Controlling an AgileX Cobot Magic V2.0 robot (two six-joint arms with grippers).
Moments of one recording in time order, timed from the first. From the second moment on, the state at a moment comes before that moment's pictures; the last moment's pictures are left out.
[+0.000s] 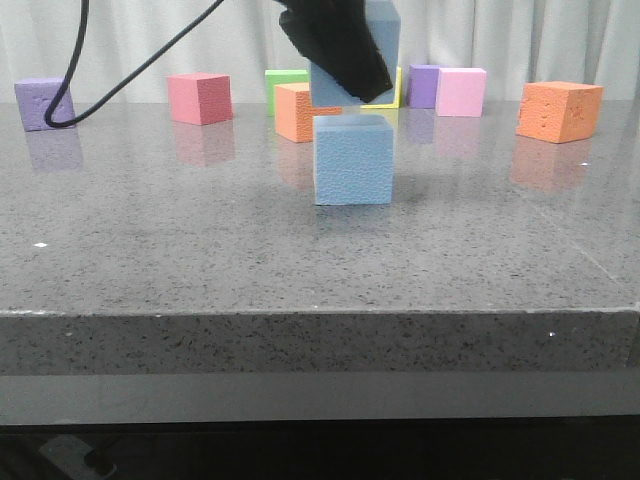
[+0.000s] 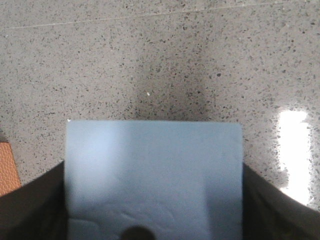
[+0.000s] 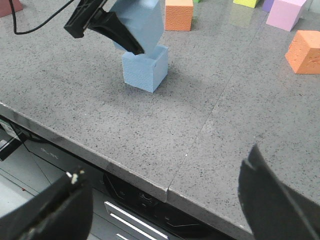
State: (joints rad) left arm -0.64 1.96 -1.96 -0.24 1.08 1.03; right arm 0.32 0.37 -0.75 0.19 0.88 -0.16
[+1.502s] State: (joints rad) left arm -0.64 1.95 -1.96 -0.24 1.07 1.01; right arm 0.32 0.37 -0.75 0.19 0.88 -0.16
